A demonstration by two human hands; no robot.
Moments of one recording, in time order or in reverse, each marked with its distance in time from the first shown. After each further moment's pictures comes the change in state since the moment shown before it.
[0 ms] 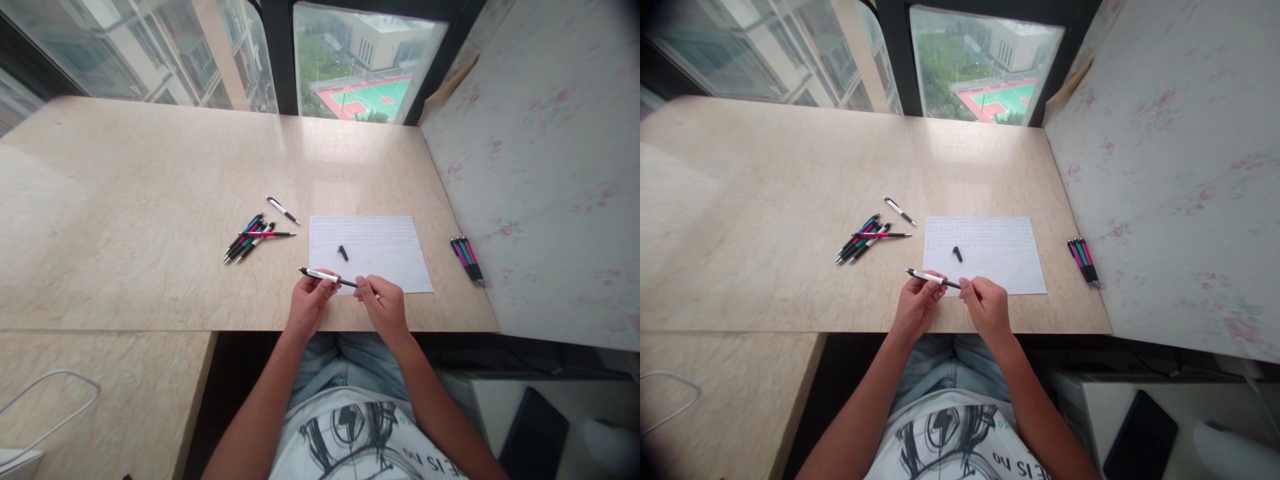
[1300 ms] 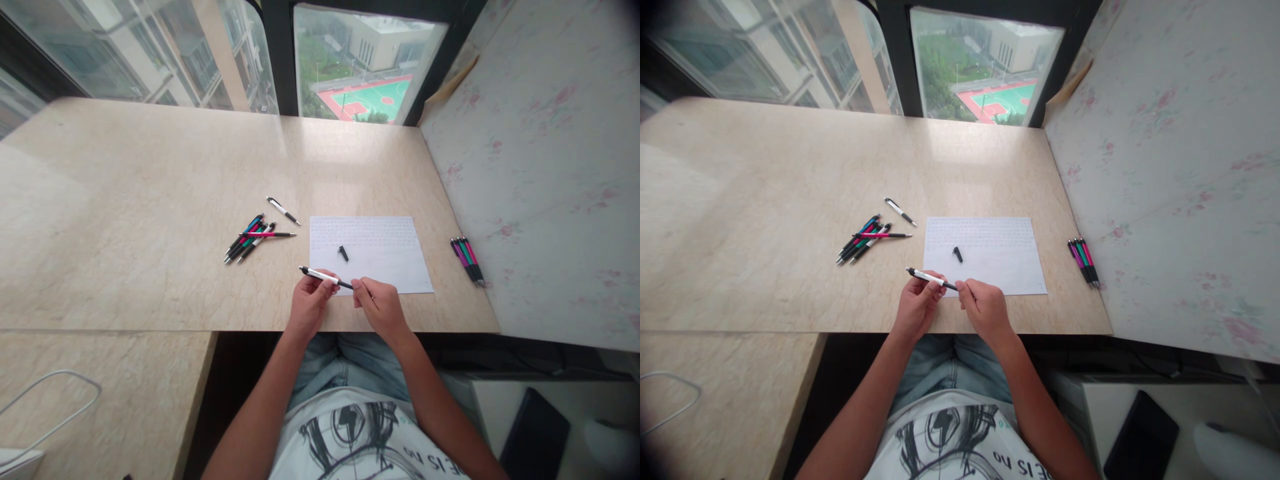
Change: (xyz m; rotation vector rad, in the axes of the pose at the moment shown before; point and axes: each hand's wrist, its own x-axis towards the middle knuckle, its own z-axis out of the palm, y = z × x) left_hand 0.000 -0.001 0.001 0.030 -0.023 0.040; right_hand 0.002 0.000 -0.003 -0.102 -0.161 -0.028
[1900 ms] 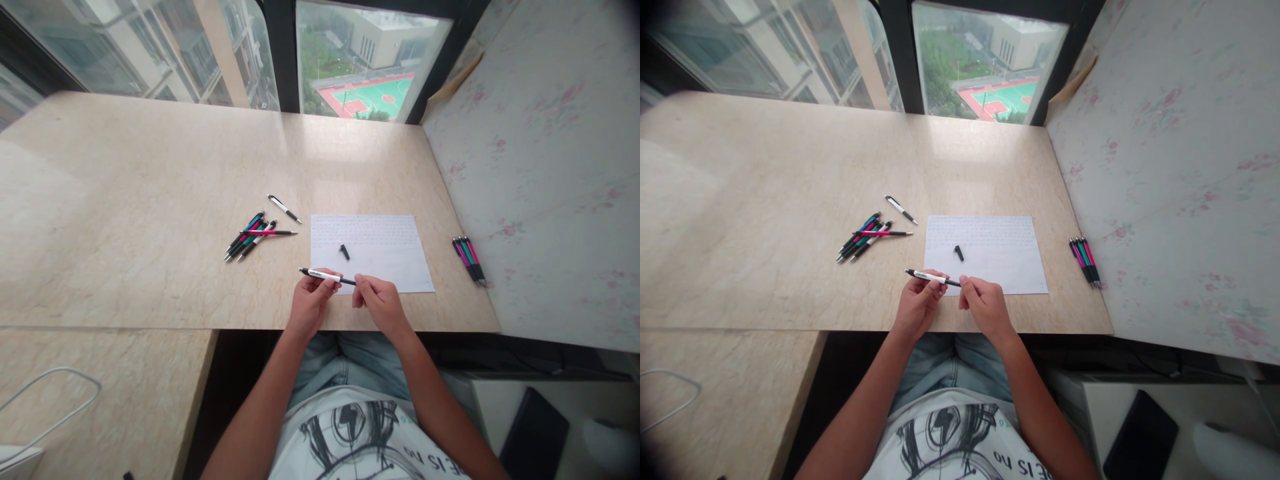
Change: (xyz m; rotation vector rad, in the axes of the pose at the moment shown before) left_hand 0.000 -0.001 -0.003 -0.005 -0.020 -0.012; right_hand 0.002 0.003 0.004 0.227 -0.019 0.158
